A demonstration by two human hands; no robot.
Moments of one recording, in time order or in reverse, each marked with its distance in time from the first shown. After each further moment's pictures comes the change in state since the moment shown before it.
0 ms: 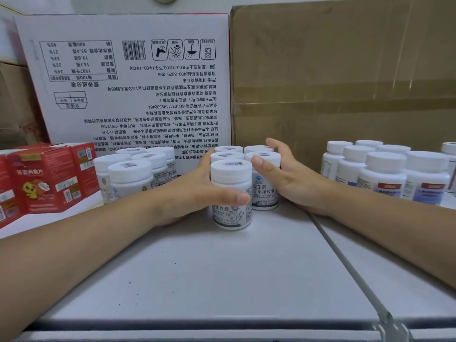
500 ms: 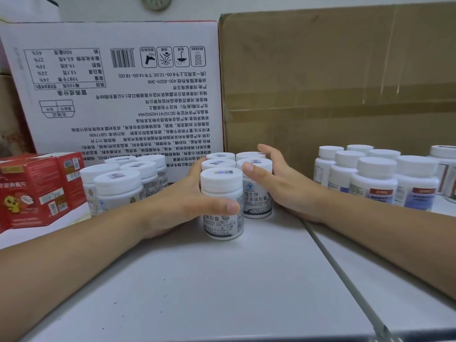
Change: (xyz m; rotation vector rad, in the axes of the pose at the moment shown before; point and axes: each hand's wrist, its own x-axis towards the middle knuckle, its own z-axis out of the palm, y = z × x) left_hand 0.003 -0.005 -0.004 0.001 -0.016 0.016; right_hand 0.000 -0.002 -0.002 0.000 0.001 -0.002
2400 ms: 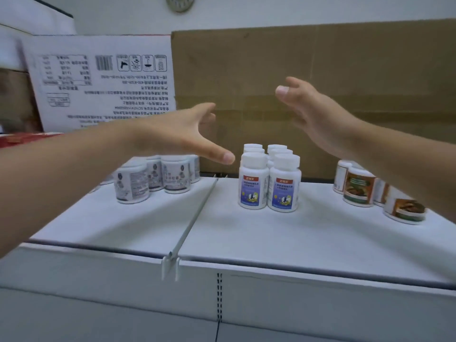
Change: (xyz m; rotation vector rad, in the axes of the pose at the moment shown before) left_hand 0.053 0.150 0.109 0.611 0.214 -0.208; right_hand -0.059 -0.015 -0.206 -0.033 -0.019 -0.219
